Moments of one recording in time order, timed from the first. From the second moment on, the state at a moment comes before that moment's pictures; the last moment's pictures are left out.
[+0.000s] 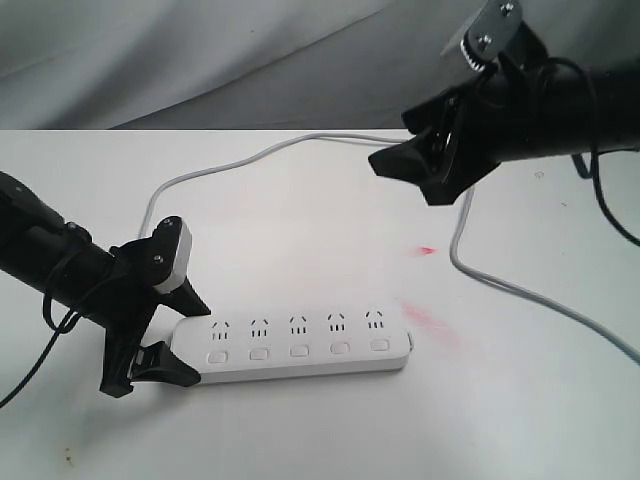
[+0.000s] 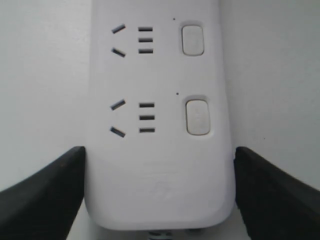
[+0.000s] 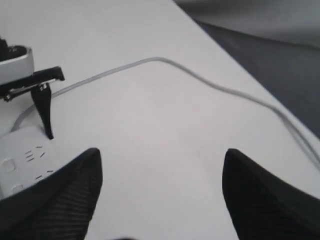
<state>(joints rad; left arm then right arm) -0.02 1.93 -0.91 -0.93 0.78 2.09 0.22 1.57 -1.04 1.29 0.65 -1.77</state>
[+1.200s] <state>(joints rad) -0.02 1.93 -0.91 -0.93 0.78 2.09 0.22 0.92 -1.04 1.30 0.62 -1.45</state>
